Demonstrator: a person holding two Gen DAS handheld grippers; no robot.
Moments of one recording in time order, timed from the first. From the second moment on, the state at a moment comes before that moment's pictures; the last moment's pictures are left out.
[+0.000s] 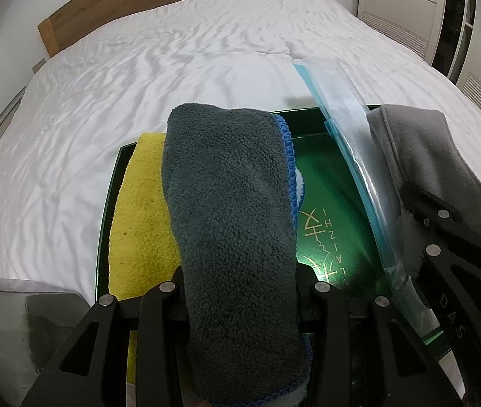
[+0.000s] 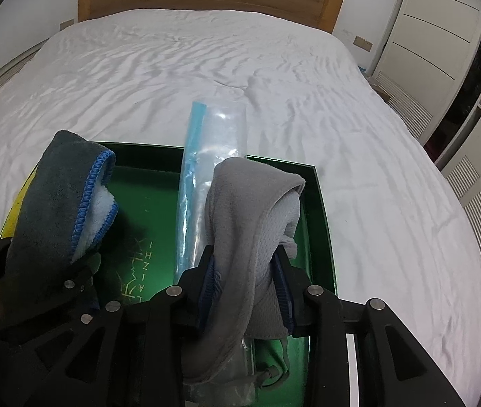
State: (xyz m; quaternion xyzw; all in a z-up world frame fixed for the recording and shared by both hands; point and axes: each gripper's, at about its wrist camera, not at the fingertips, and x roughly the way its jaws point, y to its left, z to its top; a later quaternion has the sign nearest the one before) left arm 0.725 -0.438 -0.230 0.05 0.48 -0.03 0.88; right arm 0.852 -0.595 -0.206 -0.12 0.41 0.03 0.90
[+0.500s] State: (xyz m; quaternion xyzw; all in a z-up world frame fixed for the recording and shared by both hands) left arm 0.722 -0.440 -0.229 0.06 0.47 -0.03 0.88; right arm 0.843 -0.598 -0.200 -0.11 0.40 0.03 0.91
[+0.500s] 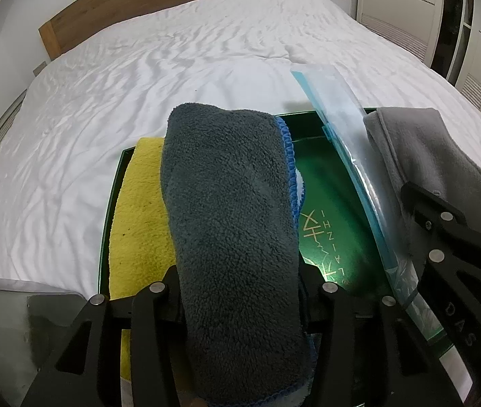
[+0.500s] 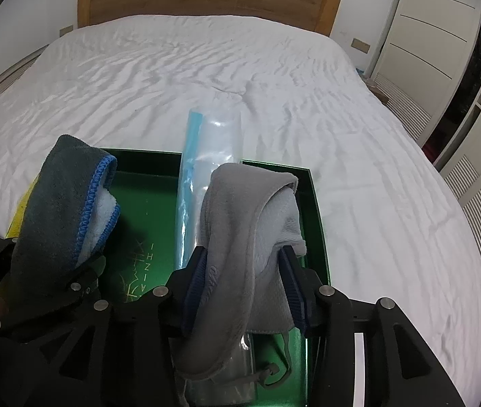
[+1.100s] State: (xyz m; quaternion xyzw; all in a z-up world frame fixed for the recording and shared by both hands) left arm 0.711 -0.446 -0.219 0.07 0.45 -0.03 0.89; right arm 0.827 -0.602 -0.188 -0.10 0.39 0.02 0.91
